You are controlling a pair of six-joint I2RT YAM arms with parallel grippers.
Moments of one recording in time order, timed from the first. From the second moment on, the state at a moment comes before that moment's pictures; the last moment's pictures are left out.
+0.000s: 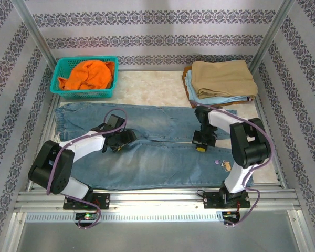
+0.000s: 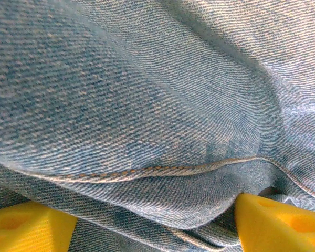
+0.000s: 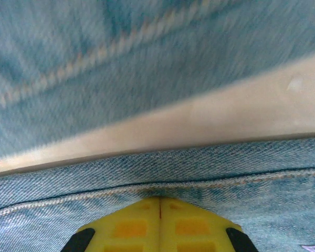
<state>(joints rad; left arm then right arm) -0.40 1.49 0.73 -0.33 0.12 -0.92 0.23 1.79 1.08 -1.01 -0.14 0.57</state>
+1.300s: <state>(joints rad) 0.38 0.88 0.69 -1.00 -0.06 -0.93 0.32 1.53 1.23 -0.99 -0.22 0.50</state>
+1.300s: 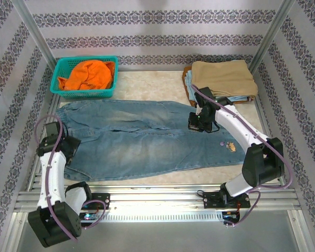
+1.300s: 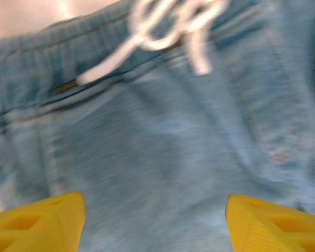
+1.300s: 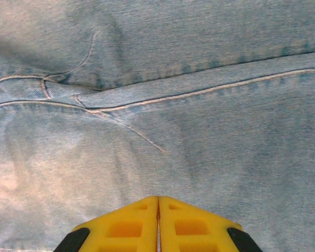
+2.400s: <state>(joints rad) 0.41 0.85 0.37 -0.85 -0.19 -1.10 0.33 1.45 1.17 -0.99 -0.29 0.52</state>
